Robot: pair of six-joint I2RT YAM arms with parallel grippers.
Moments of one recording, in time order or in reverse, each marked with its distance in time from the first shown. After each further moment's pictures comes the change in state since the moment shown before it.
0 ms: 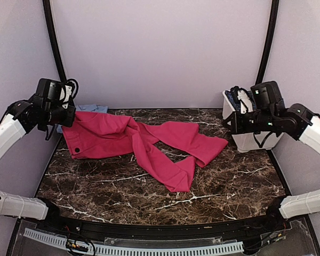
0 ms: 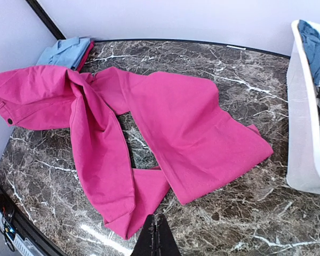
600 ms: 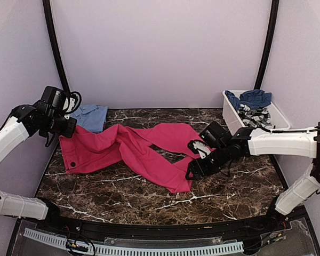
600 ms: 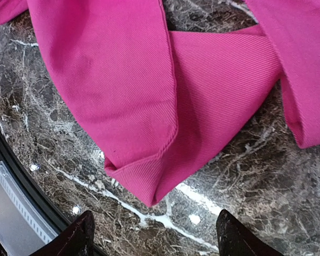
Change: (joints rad) left arm 0.001 -0.027 -0.070 -0.109 0.017 0.015; right arm 0.197 0.365 -0.206 0.121 -0.223 0.048
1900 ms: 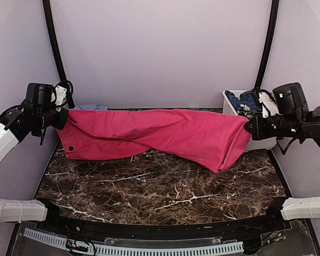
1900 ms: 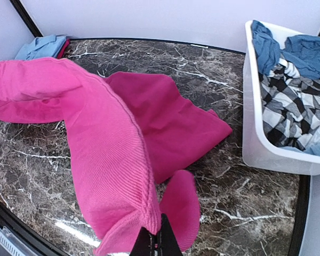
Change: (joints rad) left arm 0.025 -0.057 0.015 0.180 -0.077 0.194; right arm -0.171 -0.519 0.281 -0.385 0.409 -0.080
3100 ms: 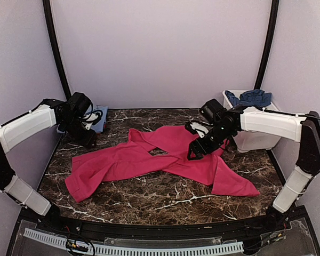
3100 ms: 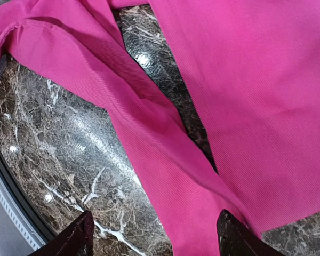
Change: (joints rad) left arm -0.026 0.364 0.063 -0.294 0.388 -0.172; right arm -0.018 0.692 0.026 0.208 -0.448 -0.257
